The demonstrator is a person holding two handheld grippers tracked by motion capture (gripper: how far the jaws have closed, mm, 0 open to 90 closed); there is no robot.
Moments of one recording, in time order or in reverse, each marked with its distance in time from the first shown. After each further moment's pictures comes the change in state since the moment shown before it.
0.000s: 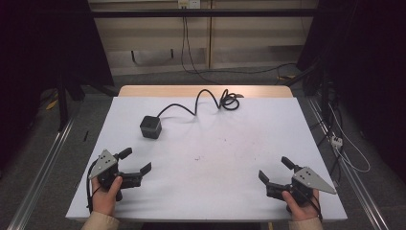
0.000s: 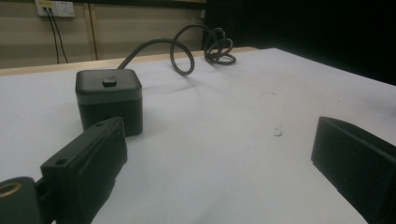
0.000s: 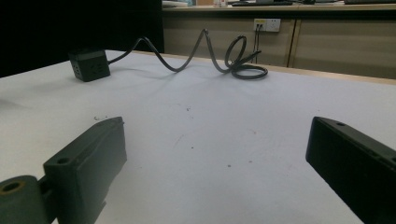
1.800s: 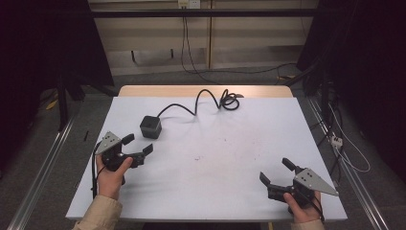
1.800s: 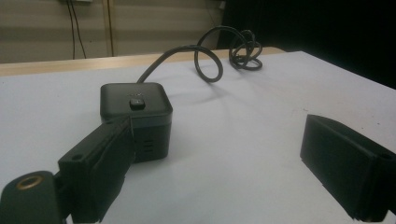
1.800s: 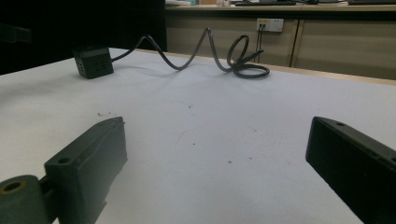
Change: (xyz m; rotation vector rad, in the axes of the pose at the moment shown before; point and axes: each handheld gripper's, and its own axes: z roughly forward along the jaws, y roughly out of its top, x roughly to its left) left arm 0.023 0.028 0.034 0.046 0.063 -0.065; right arm 0.000 -0.001 -0.005 0.002 0.011 -0.006
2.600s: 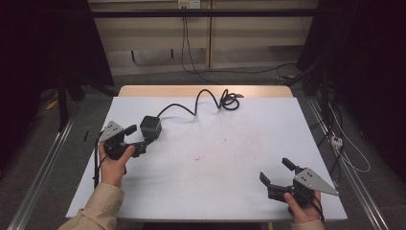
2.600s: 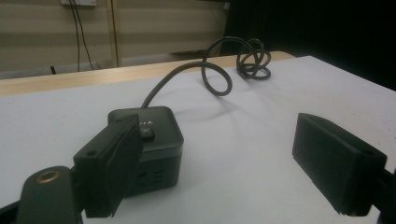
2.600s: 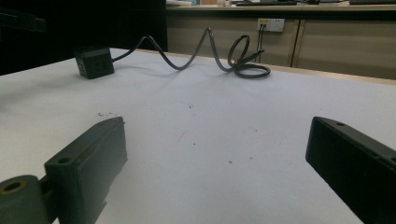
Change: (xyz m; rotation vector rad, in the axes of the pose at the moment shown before) left arm 0.007 0.022 0.017 0.006 0.015 0.017; right arm -0.001 0.000 0.000 0.000 0.004 -0.001
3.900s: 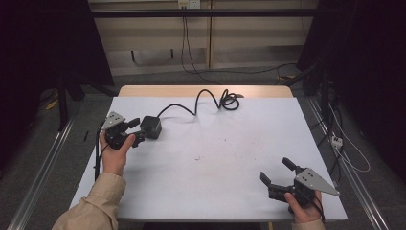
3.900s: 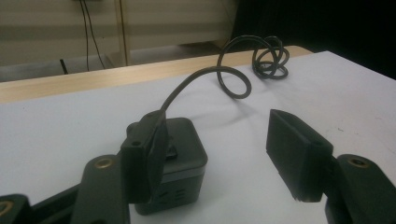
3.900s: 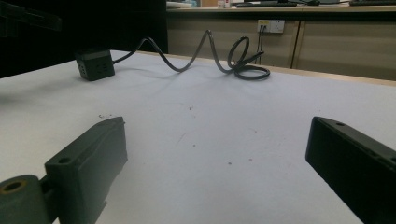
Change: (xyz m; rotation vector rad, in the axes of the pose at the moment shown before) left arm 0.014 0.017 0.016 0.050 0.031 -0.001; right arm -0.001 0.000 -0.001 -0.004 0.003 0.002
